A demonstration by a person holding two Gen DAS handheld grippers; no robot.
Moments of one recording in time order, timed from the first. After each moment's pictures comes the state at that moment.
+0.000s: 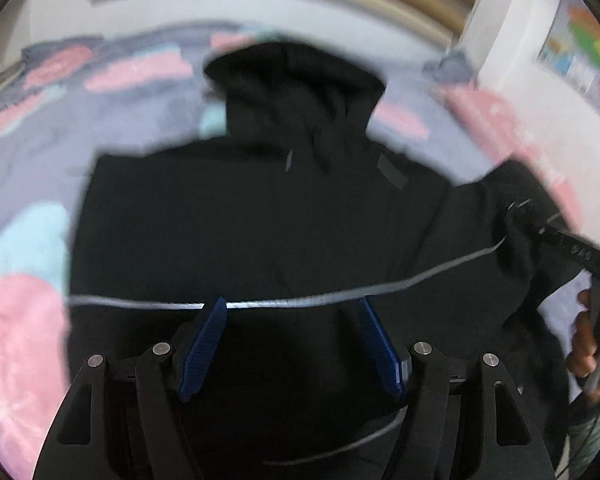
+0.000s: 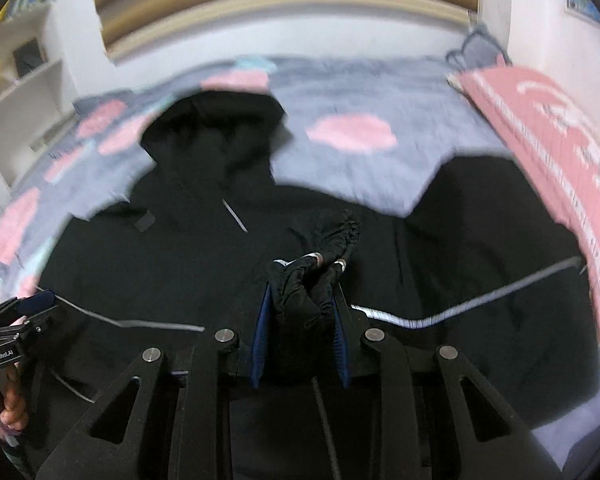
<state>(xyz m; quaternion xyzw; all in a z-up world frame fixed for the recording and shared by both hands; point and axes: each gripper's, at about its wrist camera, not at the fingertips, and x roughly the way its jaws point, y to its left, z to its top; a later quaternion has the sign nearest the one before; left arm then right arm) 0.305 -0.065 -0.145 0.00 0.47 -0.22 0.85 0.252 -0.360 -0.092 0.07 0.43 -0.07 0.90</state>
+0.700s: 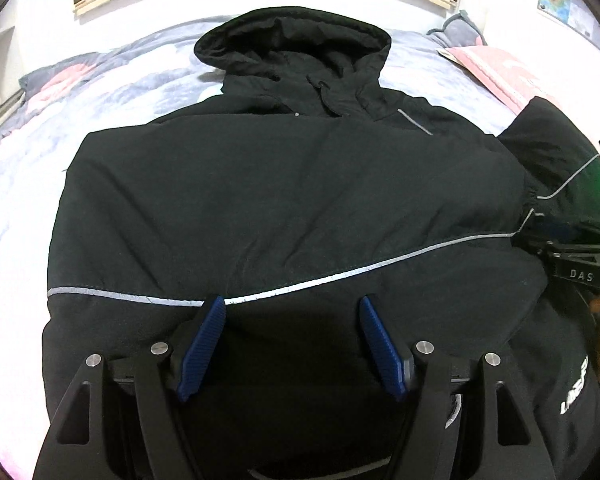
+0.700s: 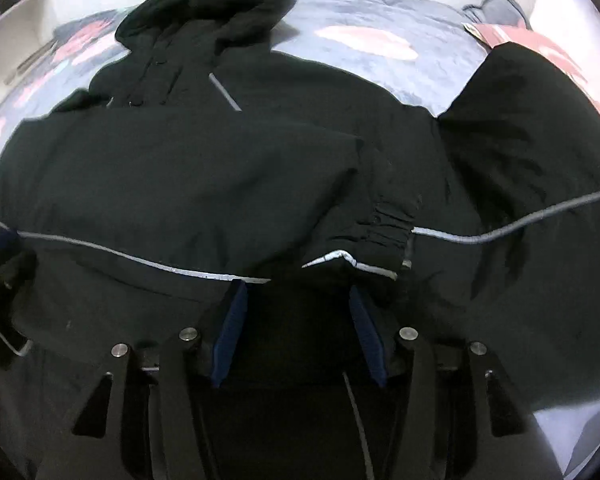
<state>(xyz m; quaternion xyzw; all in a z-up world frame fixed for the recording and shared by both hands) 0.293 -0.078 -0.171 0.07 0.45 -0.20 0.87 0.255 -0.325 -0.170 0.02 0.52 -0.08 0.85</state>
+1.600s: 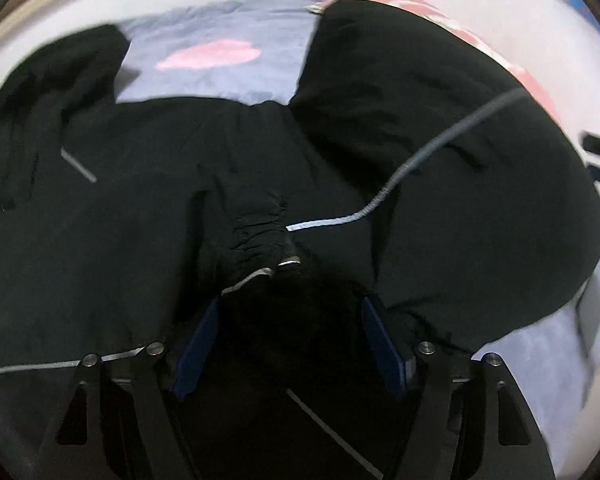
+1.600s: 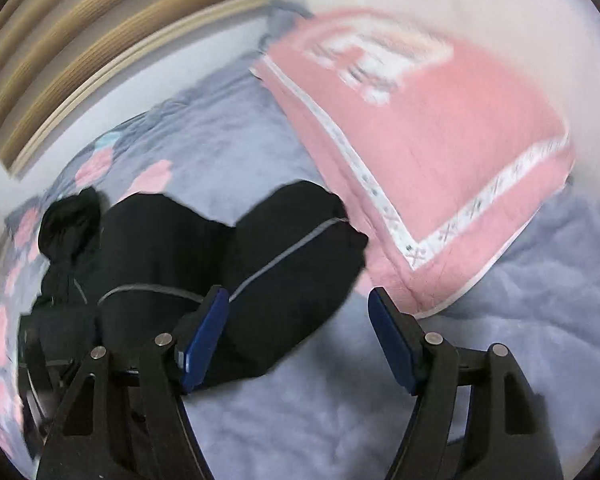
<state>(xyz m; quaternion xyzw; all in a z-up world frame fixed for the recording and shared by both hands) 0.245 -0.354 -0.171 0.11 0.47 -0.32 0.82 0.095 -0.661 -0.057 0.24 0.40 -0.21 0.86</state>
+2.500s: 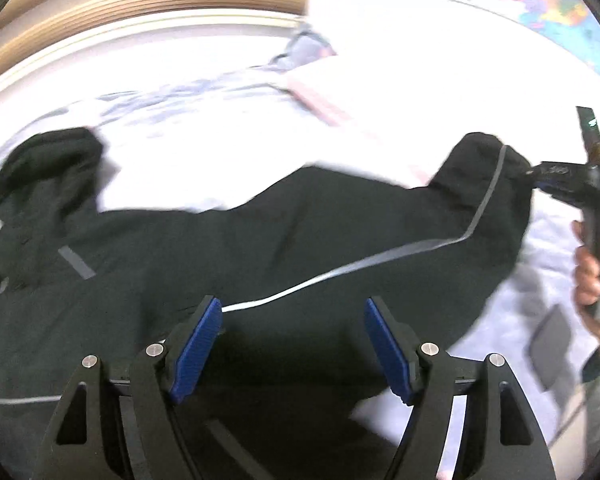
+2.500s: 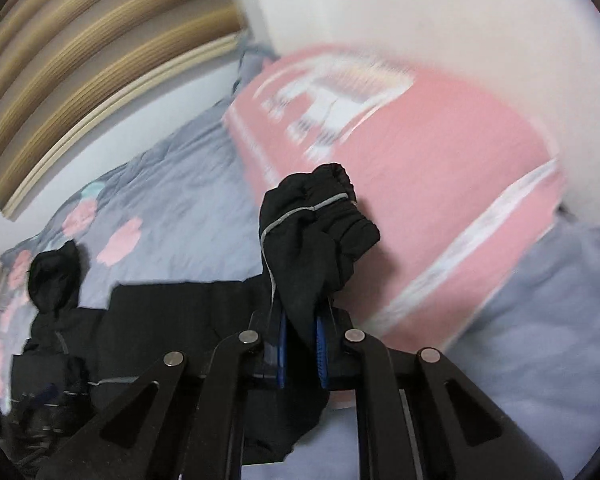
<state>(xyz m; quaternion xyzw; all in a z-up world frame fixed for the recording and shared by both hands) 0.210 -0.390 -0.097 0.08 0.38 -0.37 0.84 0.084 -0.731 -0.057 0.22 0.32 -0.25 0.89</state>
